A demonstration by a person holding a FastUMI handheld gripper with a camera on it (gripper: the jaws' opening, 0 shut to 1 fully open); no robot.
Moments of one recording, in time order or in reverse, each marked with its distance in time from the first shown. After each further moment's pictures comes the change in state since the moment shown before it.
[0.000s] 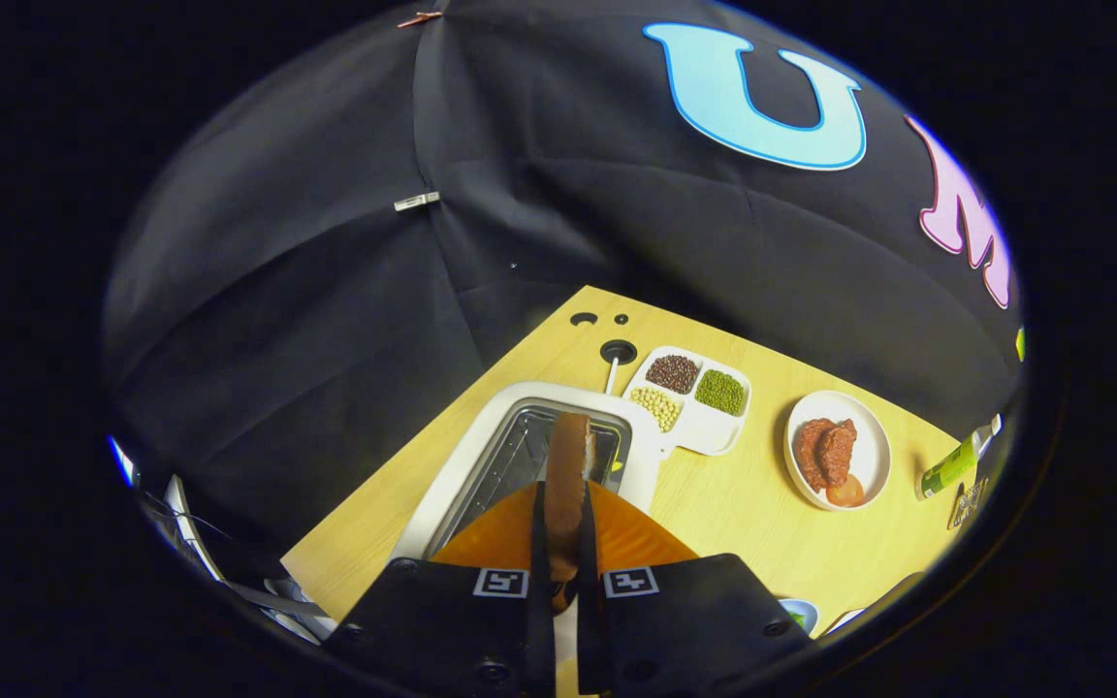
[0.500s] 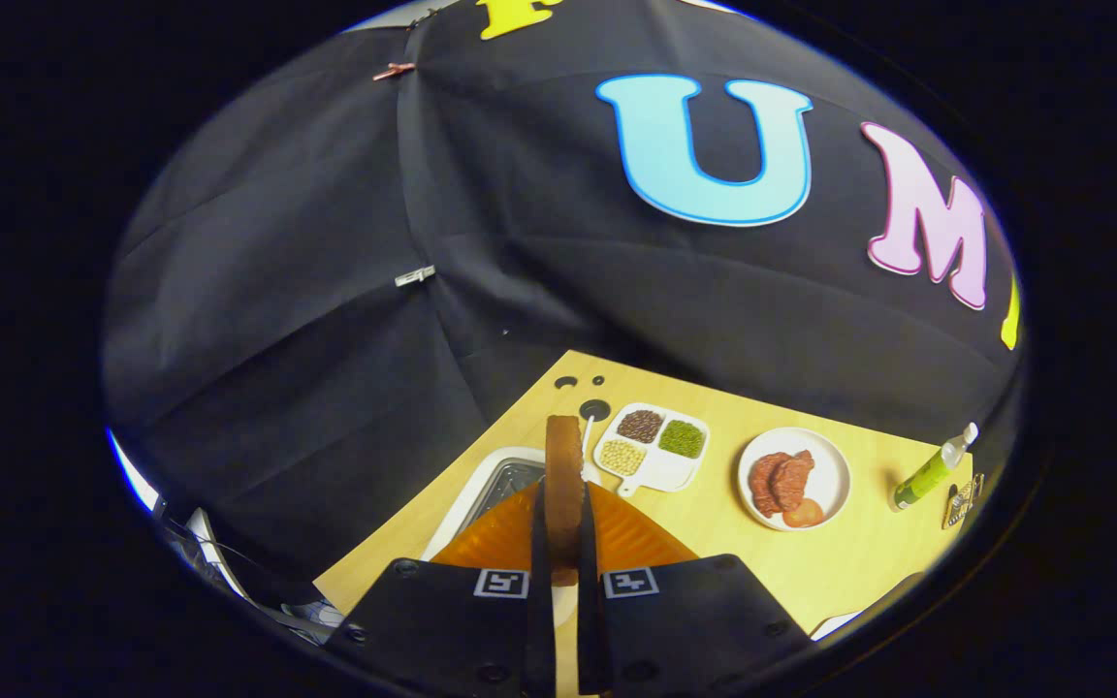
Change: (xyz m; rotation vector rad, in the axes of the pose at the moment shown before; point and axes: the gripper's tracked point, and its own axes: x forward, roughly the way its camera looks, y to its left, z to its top) arm -0.082 -0.048 0.048 0.073 -0.152 -0.009
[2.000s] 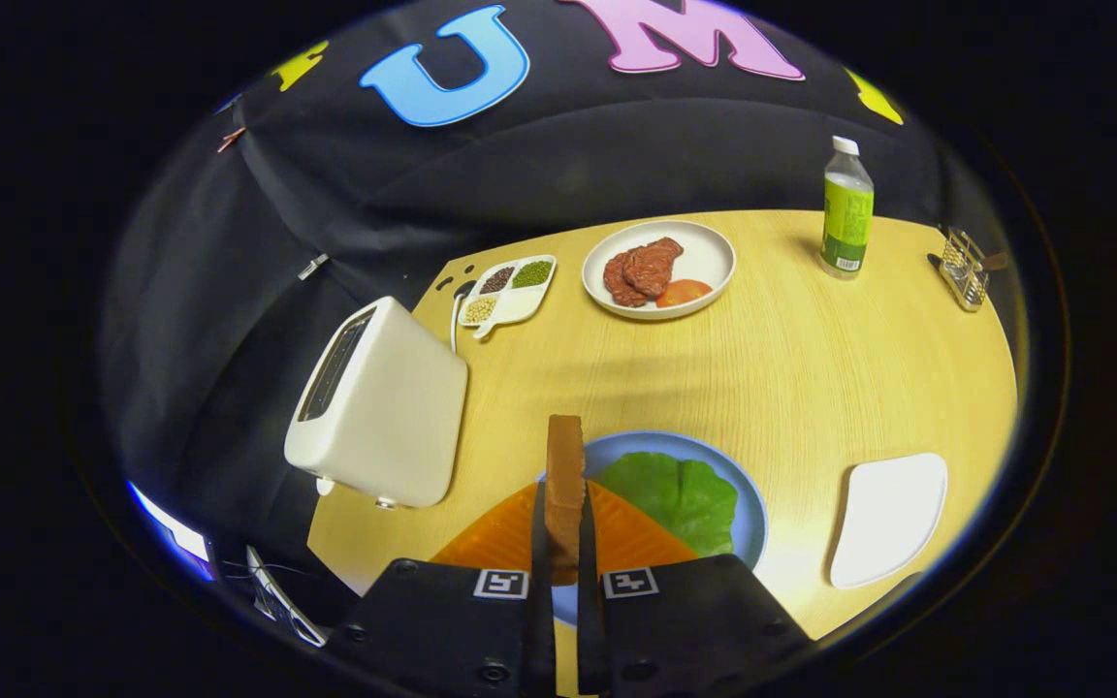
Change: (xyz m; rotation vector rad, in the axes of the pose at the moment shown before) arm -0.064 -0.151 -0.218 0.395 0.209 -0.049
